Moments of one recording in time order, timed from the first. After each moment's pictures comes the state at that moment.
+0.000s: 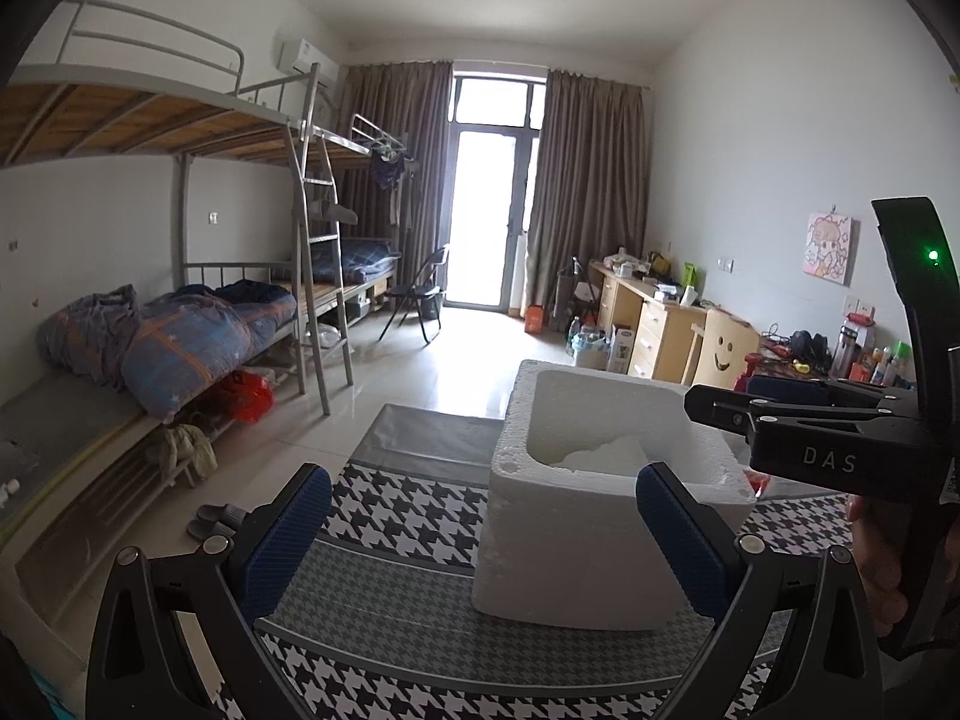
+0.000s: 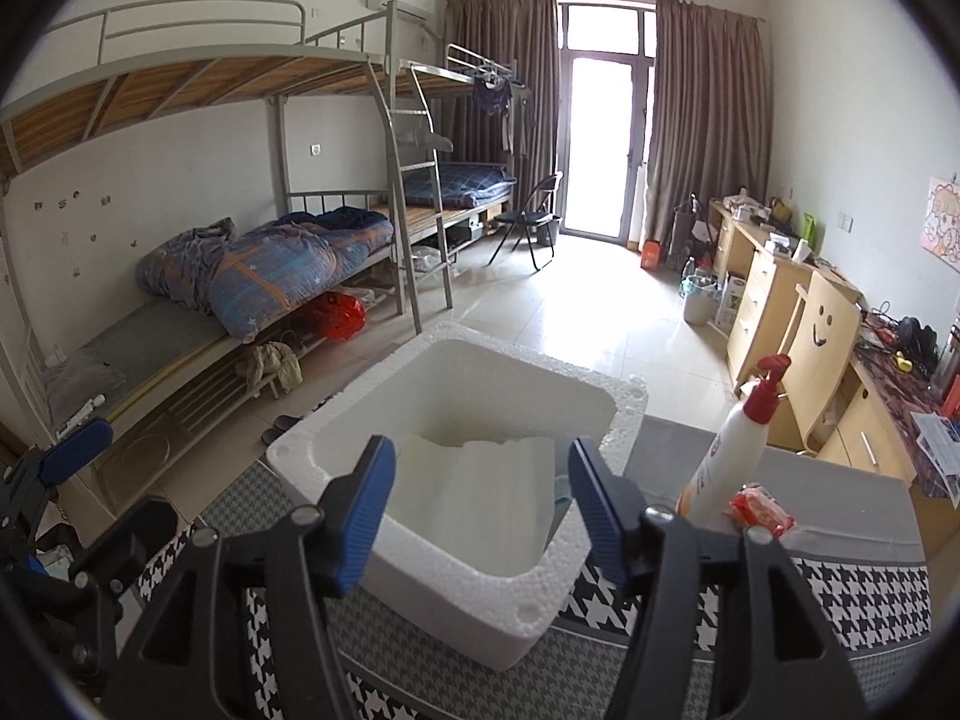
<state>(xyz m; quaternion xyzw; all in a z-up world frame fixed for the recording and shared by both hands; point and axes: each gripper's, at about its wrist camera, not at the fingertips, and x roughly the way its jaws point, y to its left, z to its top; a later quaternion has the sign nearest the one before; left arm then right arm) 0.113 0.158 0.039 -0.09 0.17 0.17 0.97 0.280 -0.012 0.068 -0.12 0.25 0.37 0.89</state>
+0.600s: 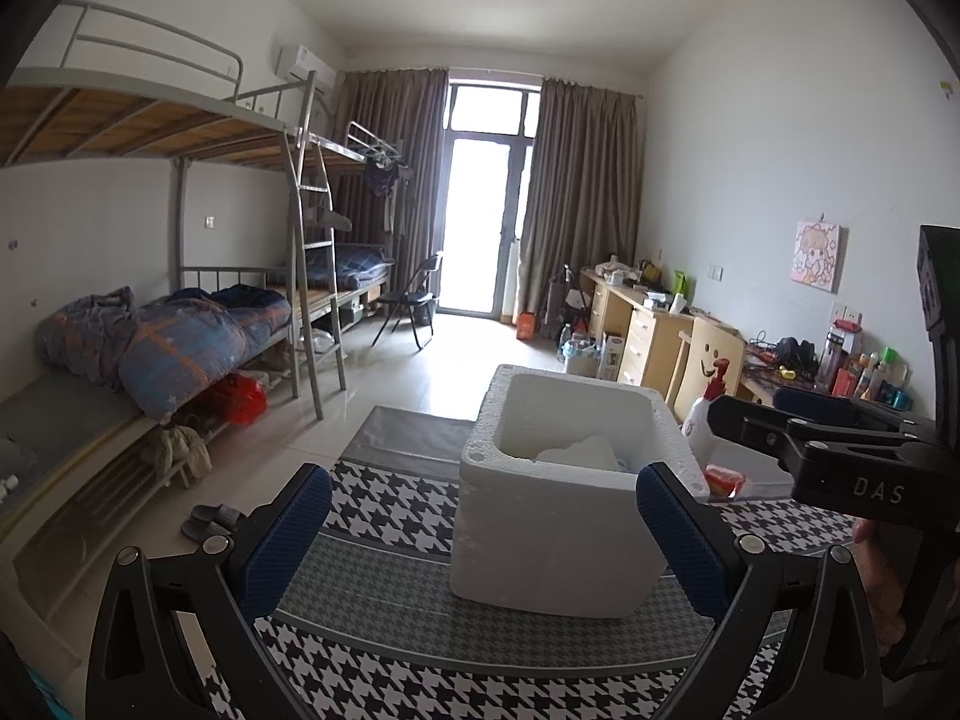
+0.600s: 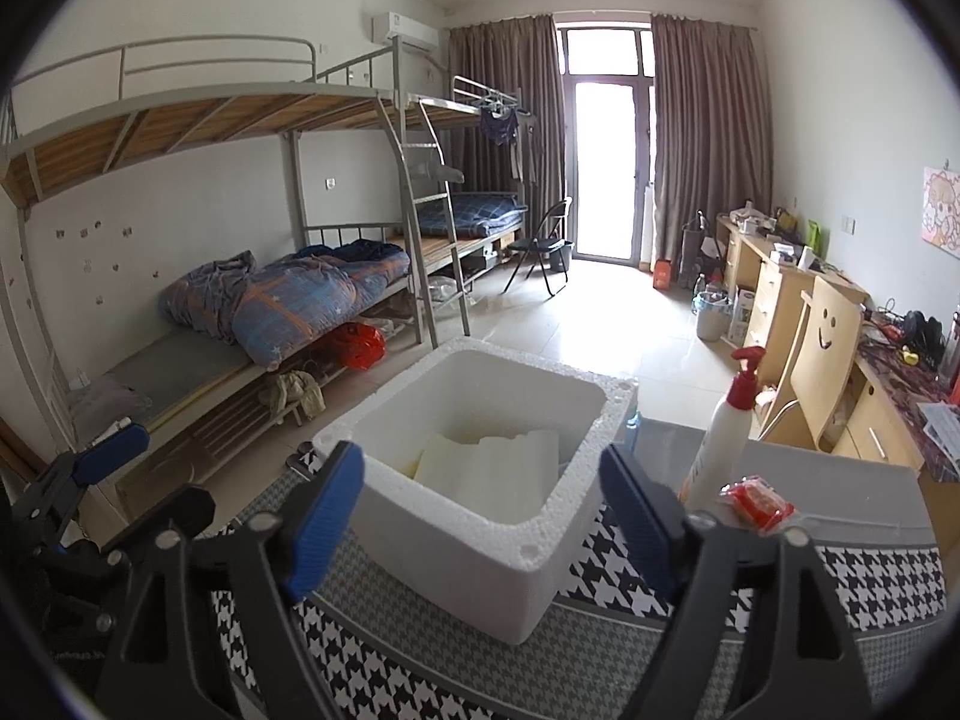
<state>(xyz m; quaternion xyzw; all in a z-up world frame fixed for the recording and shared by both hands) 0.091 0.137 0.048 -0.09 0.15 0.17 0.97 0.256 -0.048 0.075 -0.08 0.22 0.39 0.89</state>
